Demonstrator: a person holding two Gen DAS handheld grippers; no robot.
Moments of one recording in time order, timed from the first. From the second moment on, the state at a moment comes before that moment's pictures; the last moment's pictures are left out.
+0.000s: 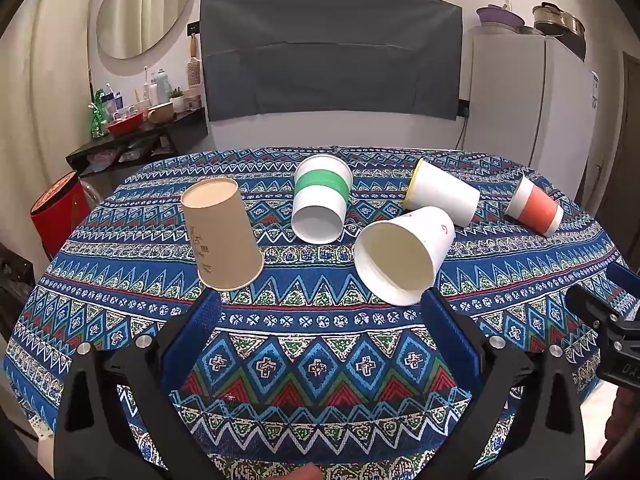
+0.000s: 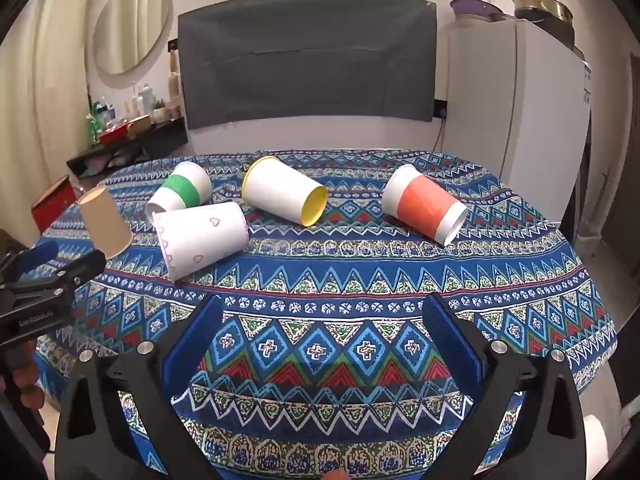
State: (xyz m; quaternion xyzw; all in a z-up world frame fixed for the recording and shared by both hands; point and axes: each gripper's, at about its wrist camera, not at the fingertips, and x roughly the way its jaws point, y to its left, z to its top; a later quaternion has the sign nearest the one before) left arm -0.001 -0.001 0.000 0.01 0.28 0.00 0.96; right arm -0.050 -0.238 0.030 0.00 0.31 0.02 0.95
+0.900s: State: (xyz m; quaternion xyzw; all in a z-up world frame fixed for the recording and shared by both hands) left arm -0.005 0.005 0.003 0.00 0.29 0.01 0.96; right arm -0.053 -0.239 0.033 -0.01 0.31 0.02 0.95
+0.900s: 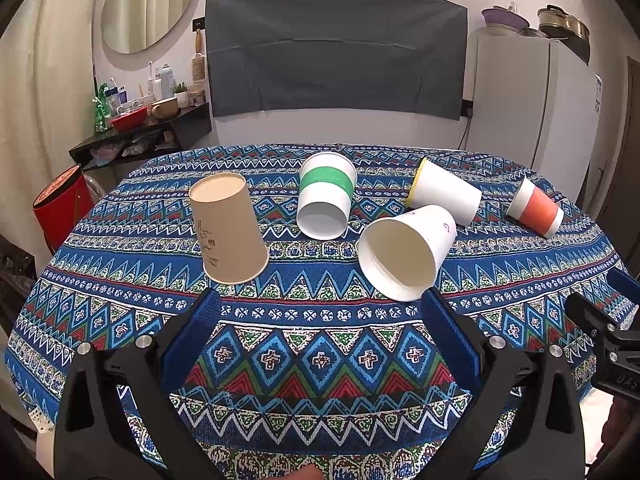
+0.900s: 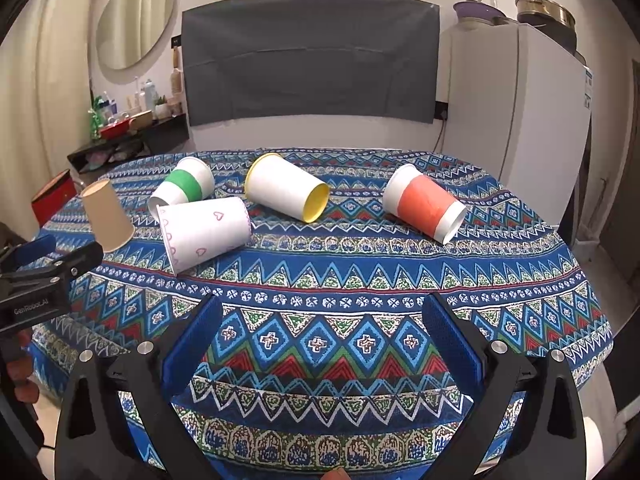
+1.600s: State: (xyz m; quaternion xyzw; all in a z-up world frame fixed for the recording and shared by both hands) left arm -0.004 0.007 0.003 -0.01 0.30 0.01 0.95; right arm -0.052 -0.240 0.029 0.00 0.31 0.02 0.95
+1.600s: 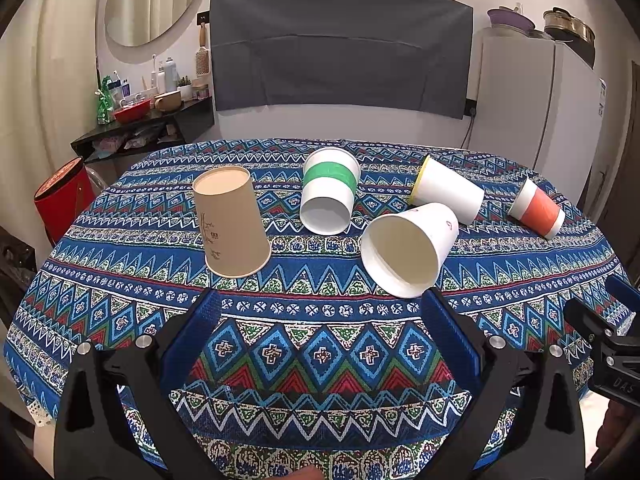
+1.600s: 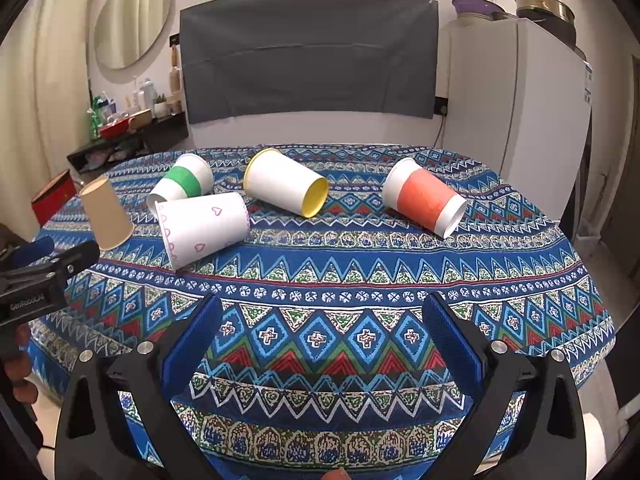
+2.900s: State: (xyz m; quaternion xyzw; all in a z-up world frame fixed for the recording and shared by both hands) left arm 0.054 -0.064 -0.016 0.00 0.35 -0.07 0.94; right arm -0.013 -0.290 0.002 0.00 0.34 0.00 0.94
